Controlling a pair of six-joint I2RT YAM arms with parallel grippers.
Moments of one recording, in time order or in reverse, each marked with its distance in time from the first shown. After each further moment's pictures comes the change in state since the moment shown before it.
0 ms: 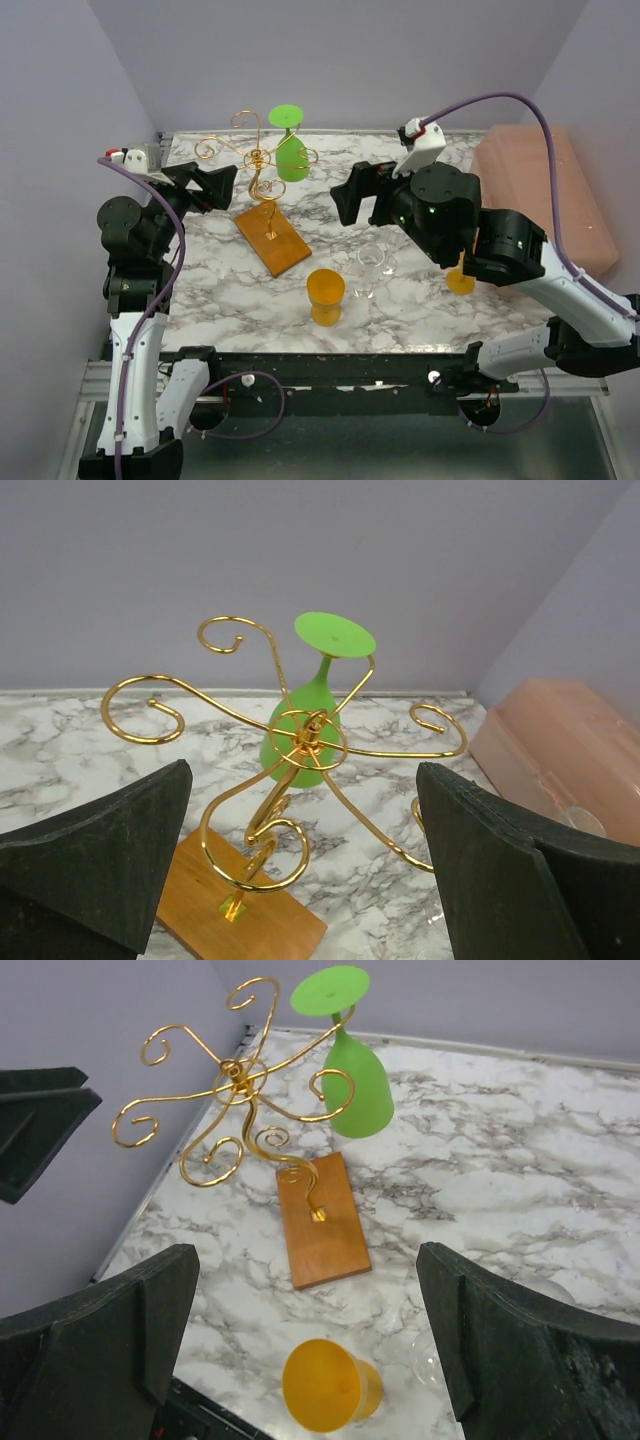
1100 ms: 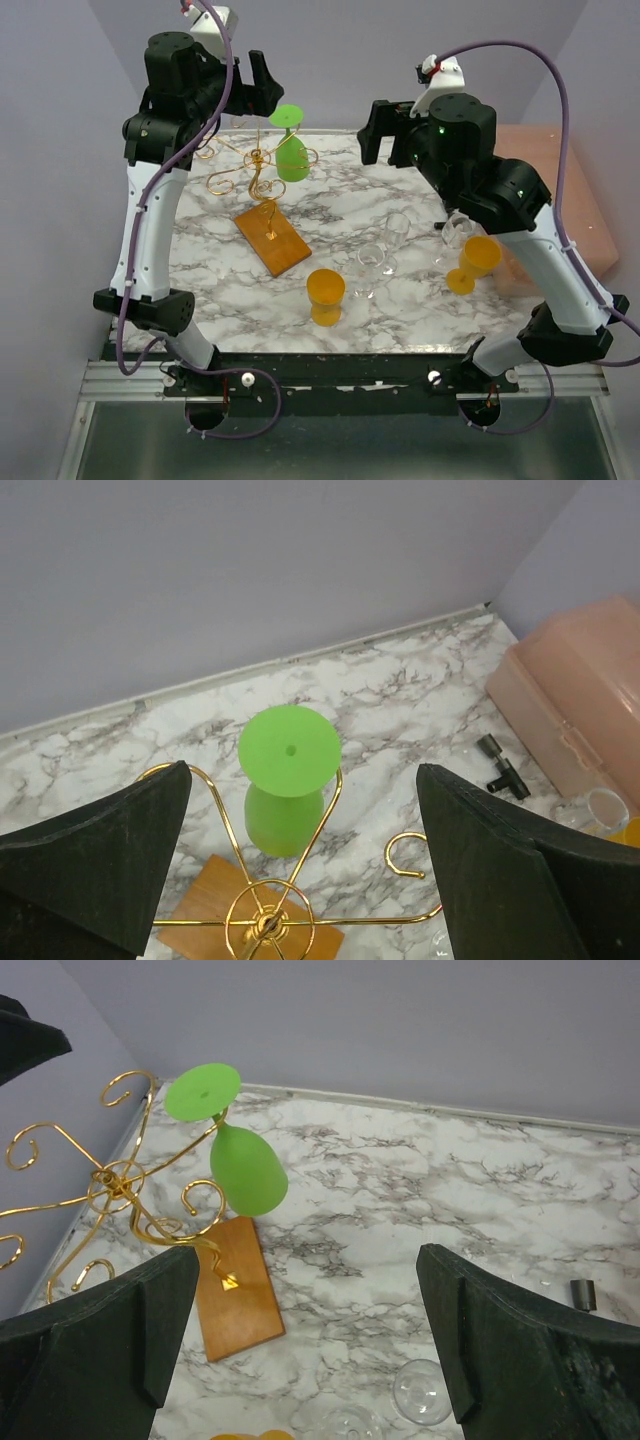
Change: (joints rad) left arm -0.250 0.853 1.217 -0.651 -0.064 0.233; right arm -0.346 0.194 0.296 -0.068 -0.142 -0.182
